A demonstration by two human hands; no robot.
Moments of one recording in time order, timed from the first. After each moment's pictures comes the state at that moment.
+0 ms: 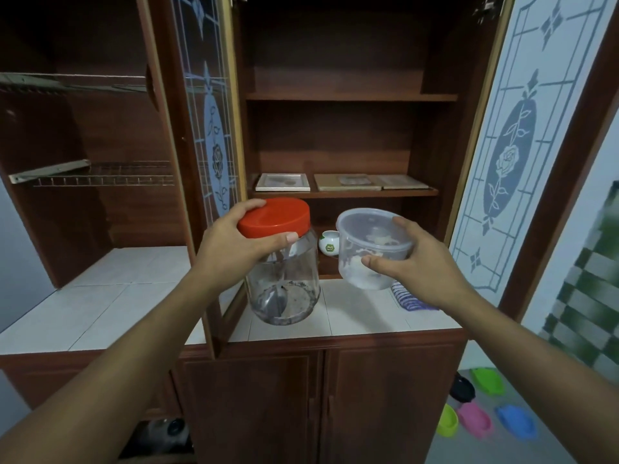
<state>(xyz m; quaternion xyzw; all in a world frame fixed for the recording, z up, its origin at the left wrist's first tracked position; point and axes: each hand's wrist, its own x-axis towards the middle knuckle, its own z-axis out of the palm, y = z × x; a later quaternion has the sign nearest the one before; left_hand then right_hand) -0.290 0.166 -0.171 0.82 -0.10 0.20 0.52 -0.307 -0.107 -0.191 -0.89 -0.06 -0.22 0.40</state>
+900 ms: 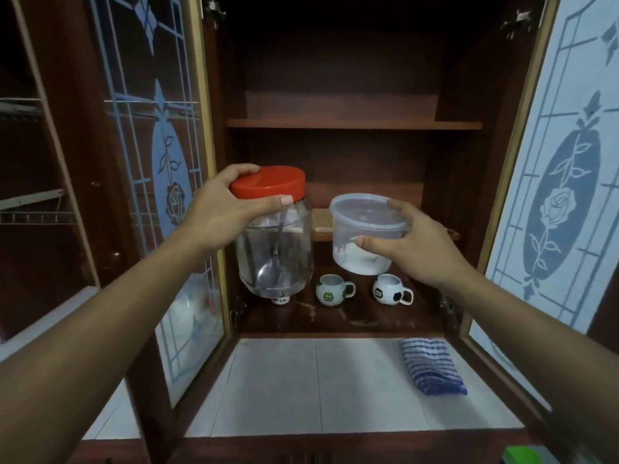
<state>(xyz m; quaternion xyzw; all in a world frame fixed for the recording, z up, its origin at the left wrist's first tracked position) -0.130 0.135 -0.092 0.82 -0.11 0.27 0.49 -0.138 -0.144 -0.129 -0.88 -0.11 -0.24 0.40</state>
